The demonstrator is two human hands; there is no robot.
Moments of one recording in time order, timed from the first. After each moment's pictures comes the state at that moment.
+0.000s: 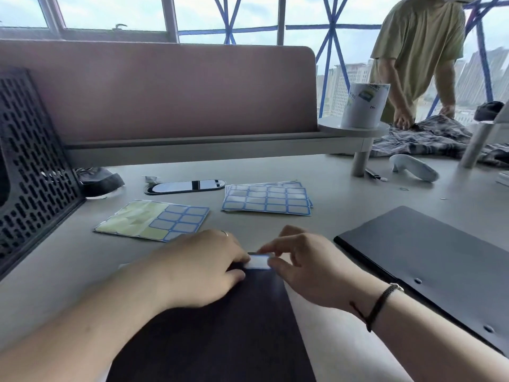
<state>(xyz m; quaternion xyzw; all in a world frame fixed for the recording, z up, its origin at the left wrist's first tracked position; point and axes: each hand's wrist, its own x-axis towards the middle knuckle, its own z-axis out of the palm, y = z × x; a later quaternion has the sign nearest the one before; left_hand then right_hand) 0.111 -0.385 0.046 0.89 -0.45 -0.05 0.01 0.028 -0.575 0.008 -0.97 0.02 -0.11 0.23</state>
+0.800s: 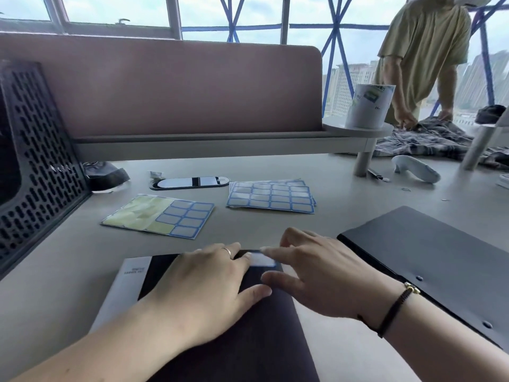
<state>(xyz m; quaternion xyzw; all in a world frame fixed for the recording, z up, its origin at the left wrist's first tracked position) 0.076 -0.372 0.023 0.90 -0.43 0.07 -0.02 0.006 -0.560 0.027 -1.00 -0.03 -0.05 0.03</state>
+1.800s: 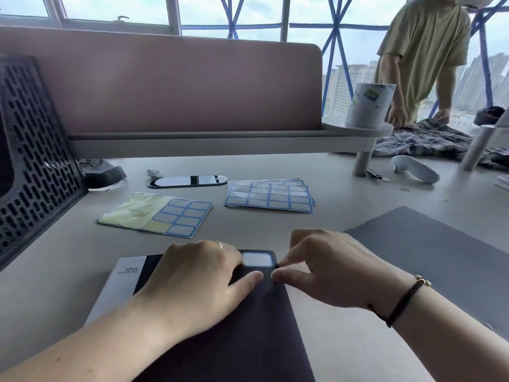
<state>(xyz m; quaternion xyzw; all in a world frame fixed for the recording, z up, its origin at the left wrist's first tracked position) 0.088 -0.371 0.015 0.91 -0.40 0.12 0.04 0.003 -0.573 0.037 -1.00 -0.01 -0.01 0.06</state>
